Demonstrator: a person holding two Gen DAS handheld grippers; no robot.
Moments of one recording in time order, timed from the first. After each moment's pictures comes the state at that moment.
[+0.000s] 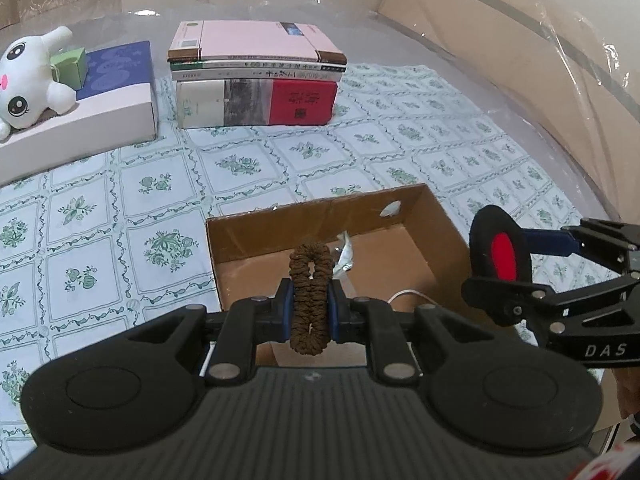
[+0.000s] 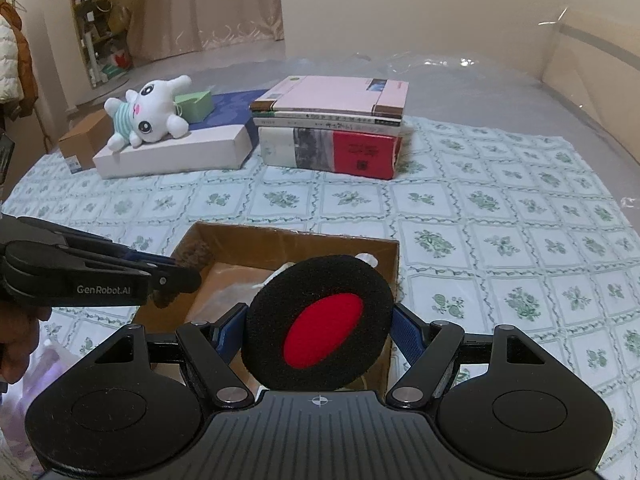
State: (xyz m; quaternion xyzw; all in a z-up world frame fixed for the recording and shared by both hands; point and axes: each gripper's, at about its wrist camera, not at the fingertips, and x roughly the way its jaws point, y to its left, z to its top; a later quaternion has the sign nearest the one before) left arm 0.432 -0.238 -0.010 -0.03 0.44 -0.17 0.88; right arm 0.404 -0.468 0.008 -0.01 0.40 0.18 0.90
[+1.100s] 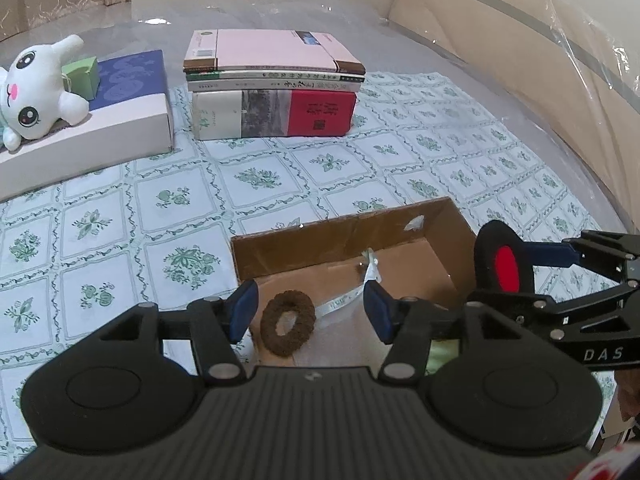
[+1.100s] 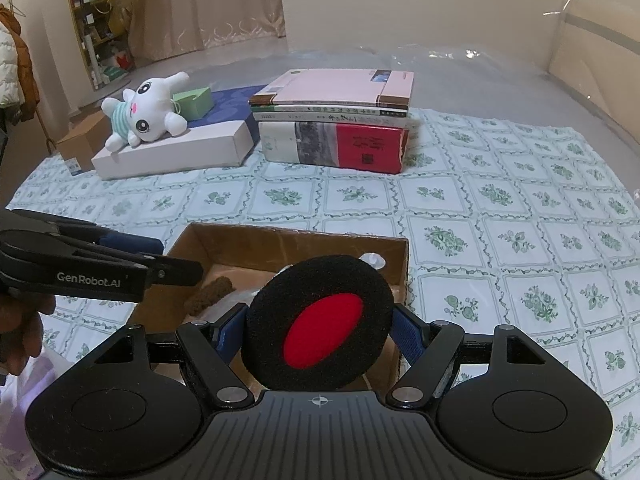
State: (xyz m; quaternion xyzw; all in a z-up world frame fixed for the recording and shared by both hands) left arm 0.442 -0.228 -0.010 -0.02 0.43 -0.15 0.89; right arm 0.418 -0.467 -0.002 0.01 0.41 0.19 0.89
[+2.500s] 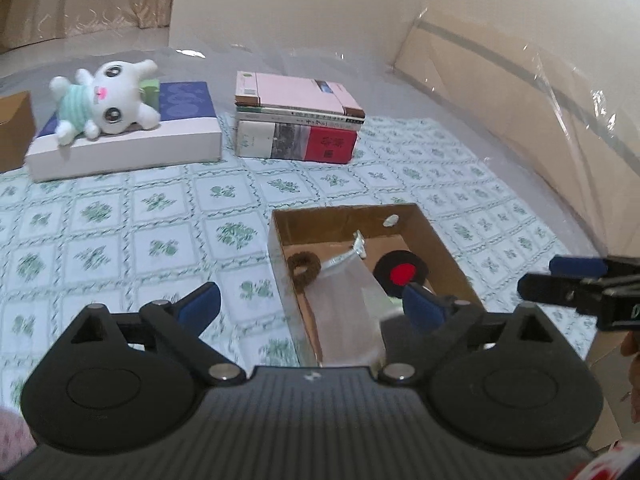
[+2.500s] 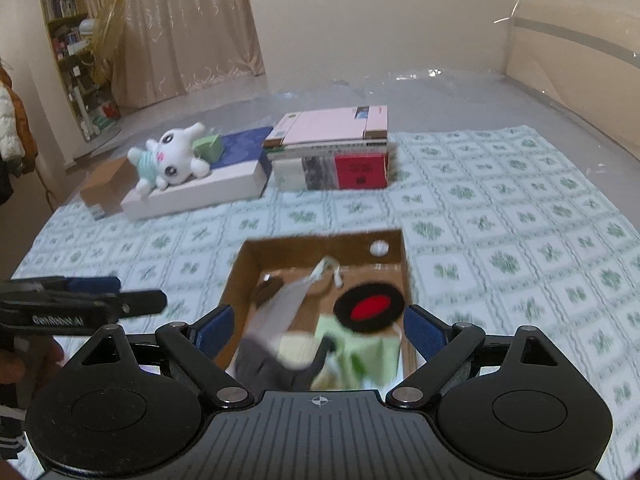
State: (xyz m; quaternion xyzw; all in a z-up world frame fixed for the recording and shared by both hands) left arm 0.308 -0.172 0.052 -0.07 0.37 -0.14 0.92; right arm 0.297 -0.458 0.081 0.06 0.38 0.15 0.91
